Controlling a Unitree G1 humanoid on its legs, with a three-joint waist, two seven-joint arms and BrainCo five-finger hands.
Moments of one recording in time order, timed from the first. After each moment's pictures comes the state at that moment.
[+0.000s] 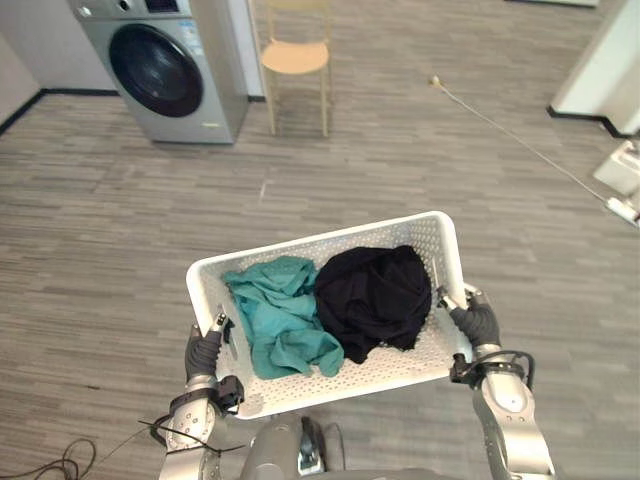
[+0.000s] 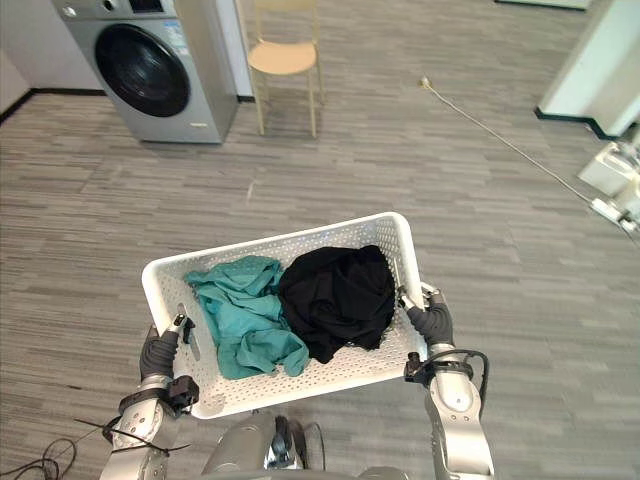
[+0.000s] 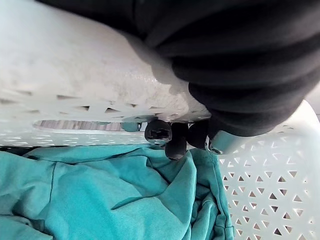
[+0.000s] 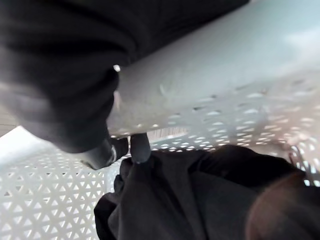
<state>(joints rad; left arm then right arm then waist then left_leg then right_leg) 0.35 0.03 0.09 -0.16 -0.18 0.00 0.14 0.19 -0.06 -0.08 -0.13 0.03 0.02 -0.02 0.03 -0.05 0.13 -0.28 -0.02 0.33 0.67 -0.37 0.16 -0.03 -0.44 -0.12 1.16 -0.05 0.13</state>
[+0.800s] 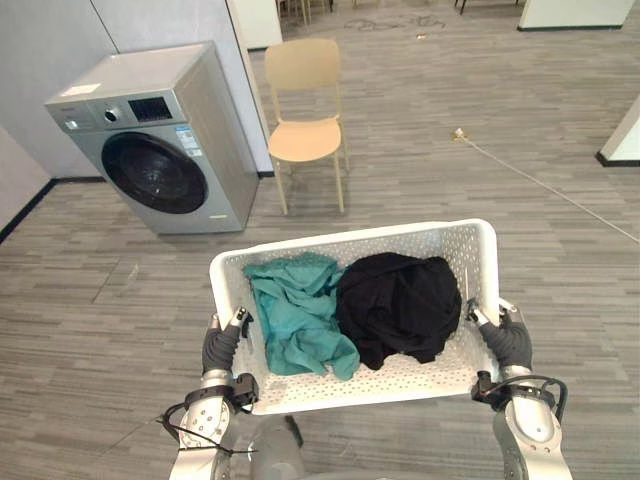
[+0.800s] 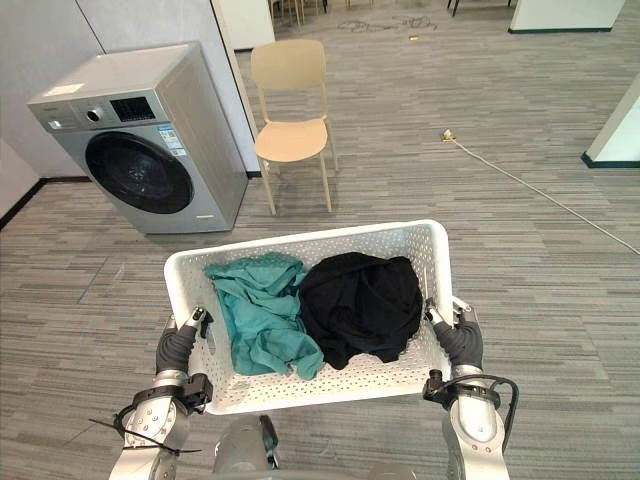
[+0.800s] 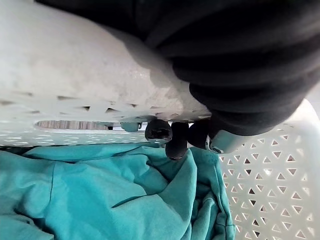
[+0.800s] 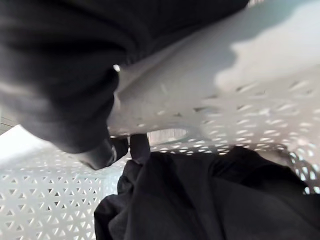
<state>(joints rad) 0.35 0.04 0.00 -0.22 -0.14 -0.01 0.11 0.34 -0.06 -0.14 -0.29 0.07 0.01 -0.08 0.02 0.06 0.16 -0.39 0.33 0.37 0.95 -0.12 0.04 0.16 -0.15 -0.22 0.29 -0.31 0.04</state>
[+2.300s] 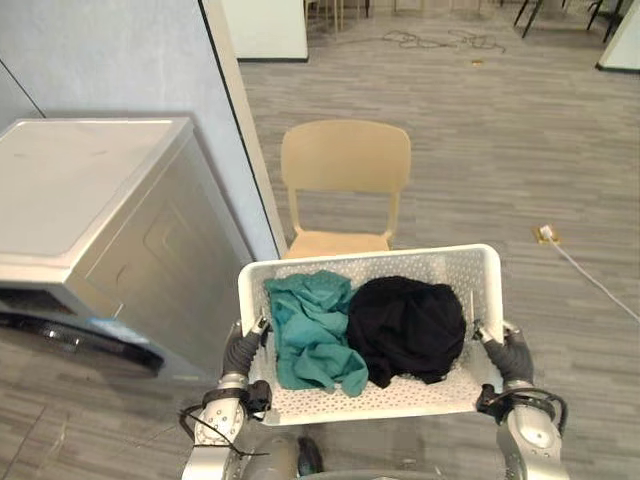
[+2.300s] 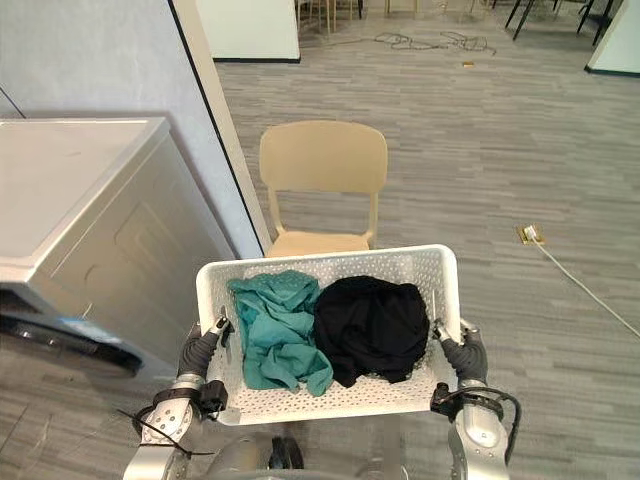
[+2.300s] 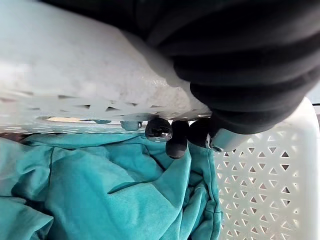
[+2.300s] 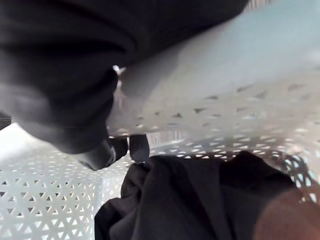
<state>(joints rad) 0.33 0.06 -0.07 -0.13 -0.10 0.03 0.09 0.31 -0.02 -0.23 -0.09 0.04 0.03 -0.04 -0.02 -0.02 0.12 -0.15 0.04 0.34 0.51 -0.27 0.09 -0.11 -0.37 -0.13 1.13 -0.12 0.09</state>
